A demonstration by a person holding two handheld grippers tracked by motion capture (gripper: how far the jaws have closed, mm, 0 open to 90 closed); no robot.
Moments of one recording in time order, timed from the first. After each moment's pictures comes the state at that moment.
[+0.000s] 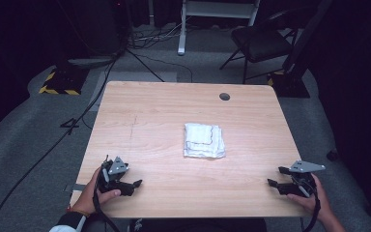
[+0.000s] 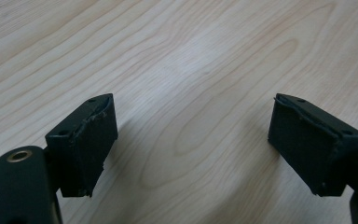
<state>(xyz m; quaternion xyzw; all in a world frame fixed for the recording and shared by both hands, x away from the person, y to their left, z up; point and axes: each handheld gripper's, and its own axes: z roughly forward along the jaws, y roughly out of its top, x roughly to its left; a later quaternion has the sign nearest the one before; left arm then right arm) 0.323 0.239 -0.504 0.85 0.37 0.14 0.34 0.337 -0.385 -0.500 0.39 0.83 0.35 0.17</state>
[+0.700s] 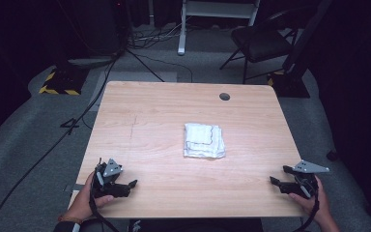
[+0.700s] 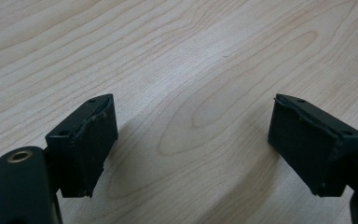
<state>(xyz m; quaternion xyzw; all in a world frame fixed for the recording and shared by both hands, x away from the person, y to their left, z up) 0.315 0.245 -0.504 0.84 0.40 0.15 0.34 0.337 -0.389 -0.503 0.42 0.81 0.36 0.19</state>
